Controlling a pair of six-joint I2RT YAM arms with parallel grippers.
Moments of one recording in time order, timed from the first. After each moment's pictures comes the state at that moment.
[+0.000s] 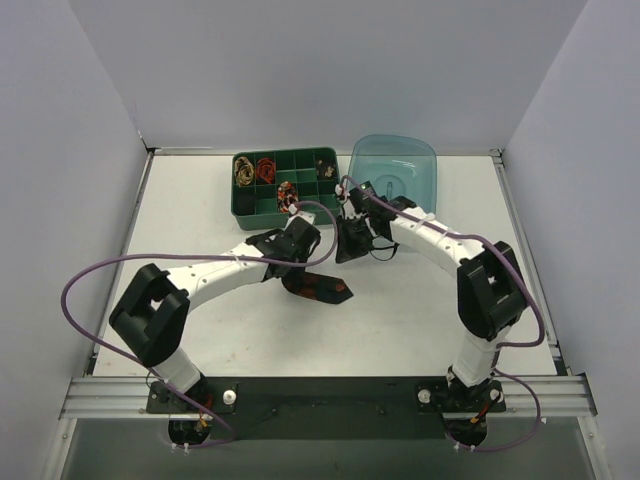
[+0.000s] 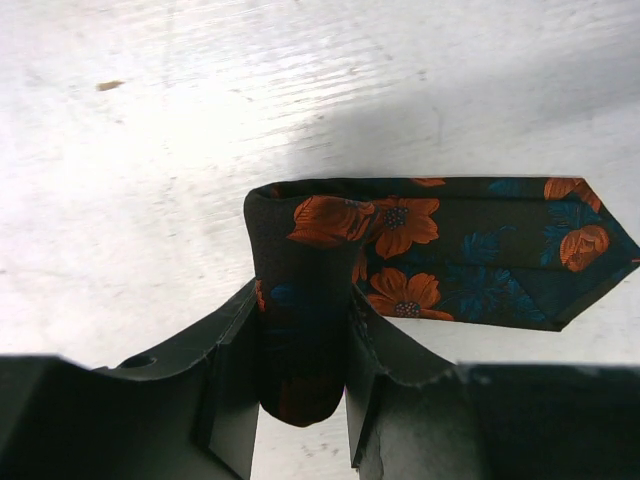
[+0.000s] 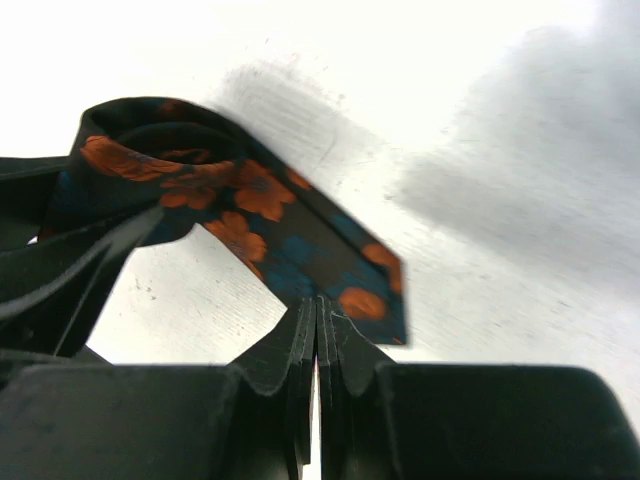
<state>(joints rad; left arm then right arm) -0.77 1.63 1.09 -0.48 -0.31 -0.45 0.60 1.81 1.34 -0.62 -0.25 0.31</state>
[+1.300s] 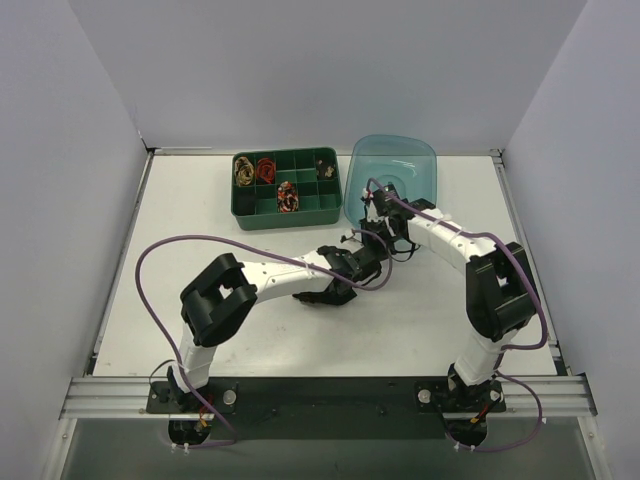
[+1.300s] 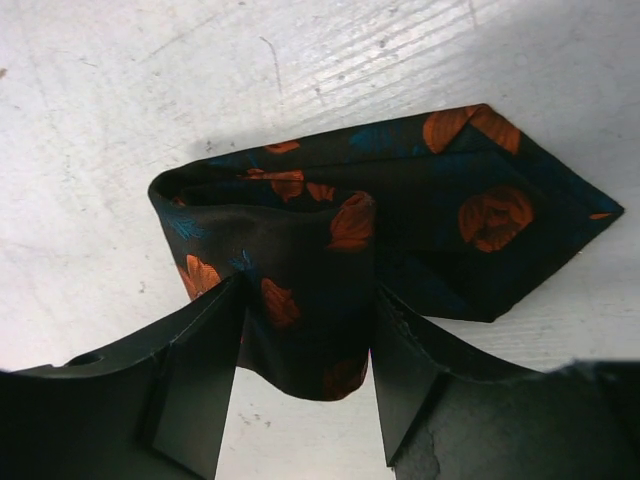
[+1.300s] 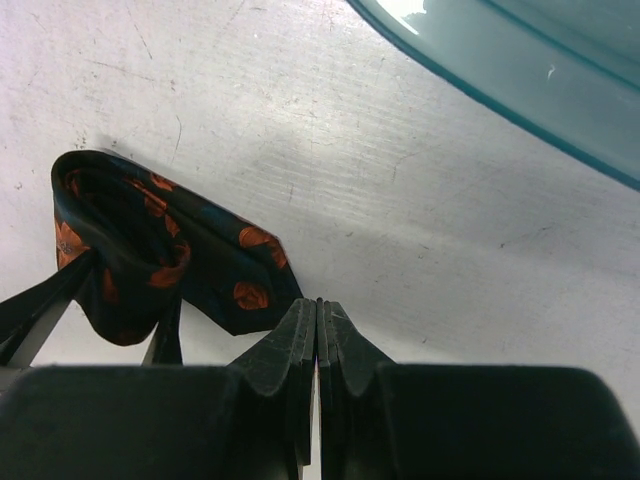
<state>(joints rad) -1.05 2.00 1.46 -0.83 -0.56 -0.53 0.45 1.75 1.22 -0.63 -0.21 0.31</state>
